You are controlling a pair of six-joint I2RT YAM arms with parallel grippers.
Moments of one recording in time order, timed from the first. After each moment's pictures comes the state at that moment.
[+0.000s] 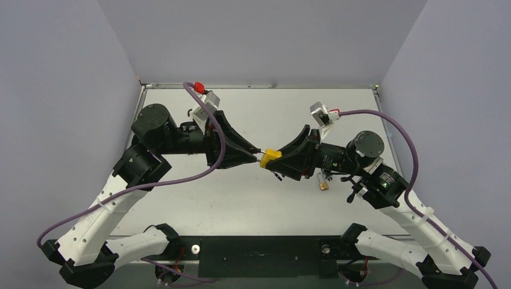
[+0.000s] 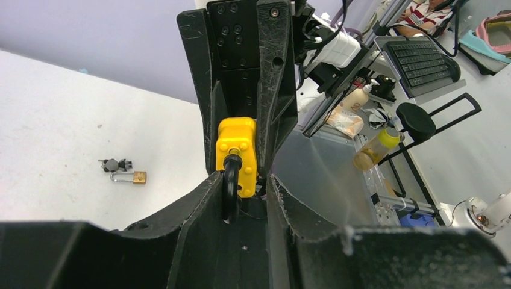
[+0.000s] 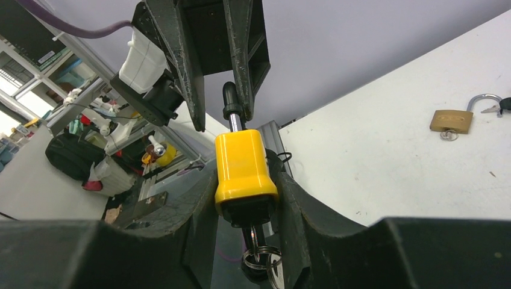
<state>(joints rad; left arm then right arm) -0.71 1.04 1.39 -0.25 0.86 -0.46 0.78 0.88 1.12 -0.13 -0.62 0.59</state>
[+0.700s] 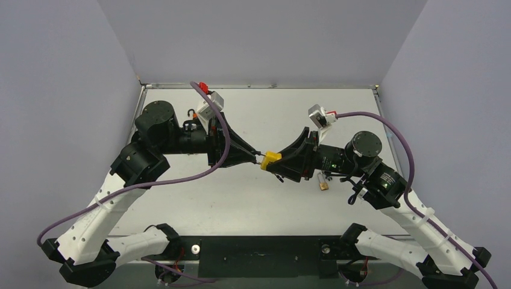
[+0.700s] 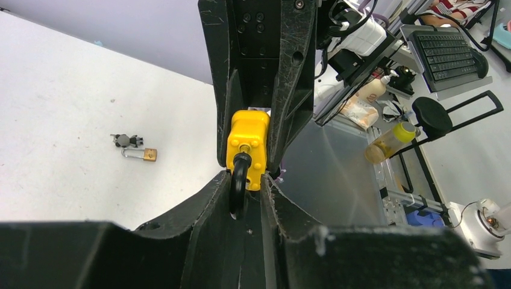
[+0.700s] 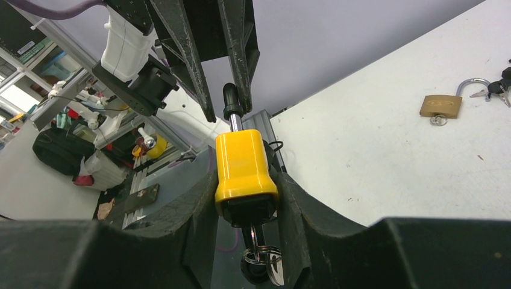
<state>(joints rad) -0.71 1.06 1.45 -0.42 0.80 -0.38 0.78 0.87 1.12 -0.19 -0.60 0.55</state>
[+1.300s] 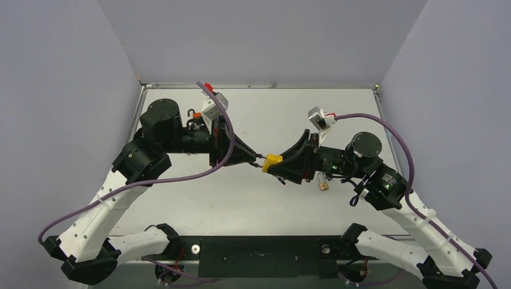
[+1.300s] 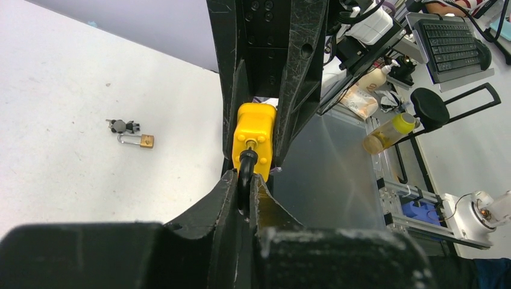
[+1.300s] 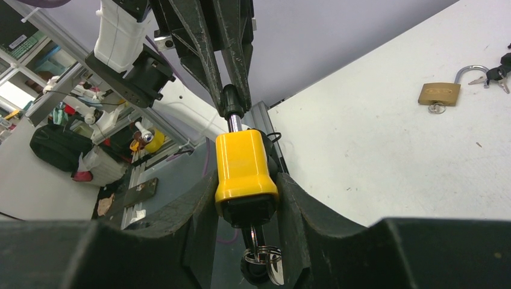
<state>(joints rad) -0.71 1.08 1.47 -0.49 0.81 -0.35 0.78 0.86 1.12 -0.24 -0.60 0.53</state>
